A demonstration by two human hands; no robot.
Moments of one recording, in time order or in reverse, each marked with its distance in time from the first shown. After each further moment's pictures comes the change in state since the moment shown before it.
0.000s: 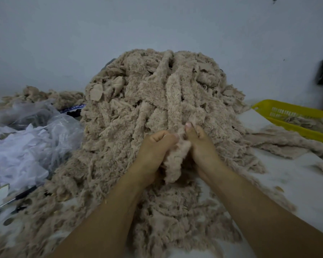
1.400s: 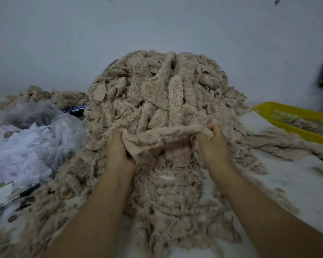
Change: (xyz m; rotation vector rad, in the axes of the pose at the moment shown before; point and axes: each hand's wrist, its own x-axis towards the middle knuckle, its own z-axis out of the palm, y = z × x) left_hand 0.022 0.001 -0.062 -0.585 0.597 -0.257; right_hand -0.001 -0.004 -0.023 -0.213 0.190 -0.196
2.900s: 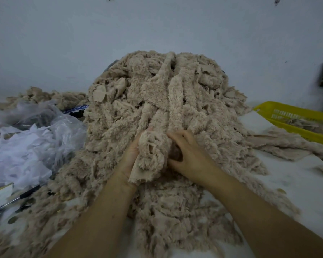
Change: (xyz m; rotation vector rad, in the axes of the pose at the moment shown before) left_hand -0.001 -0.018 -0.012 0.351 -0.434 -0.139; right_hand -0.019 -0.005 0.012 -0.776 -0.551 -0.433
